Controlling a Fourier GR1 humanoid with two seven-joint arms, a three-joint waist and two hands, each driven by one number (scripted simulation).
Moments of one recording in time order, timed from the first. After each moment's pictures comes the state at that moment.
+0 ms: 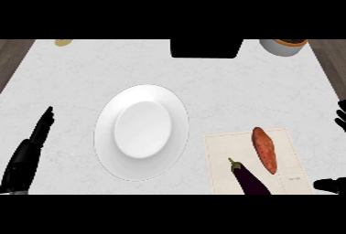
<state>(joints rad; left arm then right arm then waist) 0.09 0.53 -0.16 -1.48 0.08 0.25 -0.14 0.17 -0.60 -0.13 -1.86 -0.28 0.11 0.32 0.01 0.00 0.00</state>
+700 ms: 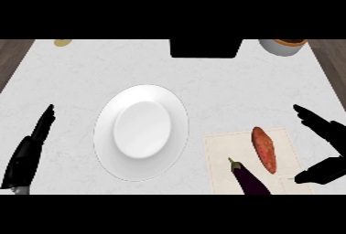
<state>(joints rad) 0.06 0.49 -0.11 -1.45 0.03 0.21 -0.14 -0.03 -0.63 0.04 -1.56 -0.10 0.35 0.36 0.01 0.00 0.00</state>
